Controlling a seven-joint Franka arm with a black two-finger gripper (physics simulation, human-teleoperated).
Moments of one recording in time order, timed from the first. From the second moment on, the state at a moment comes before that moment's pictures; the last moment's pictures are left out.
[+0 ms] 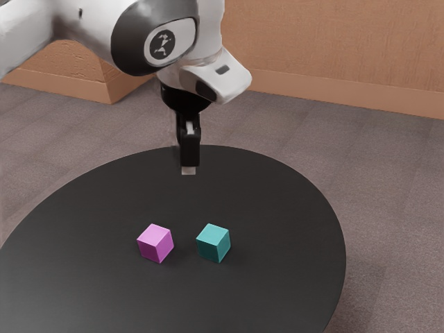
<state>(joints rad) 0.59 -0.18 -1.01 -1.54 -0.02 1.41 0.68</state>
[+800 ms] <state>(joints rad) 1.38 -1.08 -1.44 -2.19 -1.17 1.80 1.75</state>
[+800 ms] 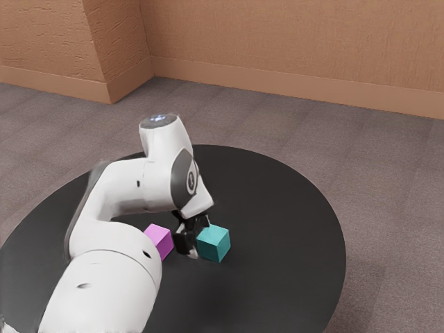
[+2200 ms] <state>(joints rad) 1.76 -1.14 -1.66 -1.88 -1.16 1.69 2.20</state>
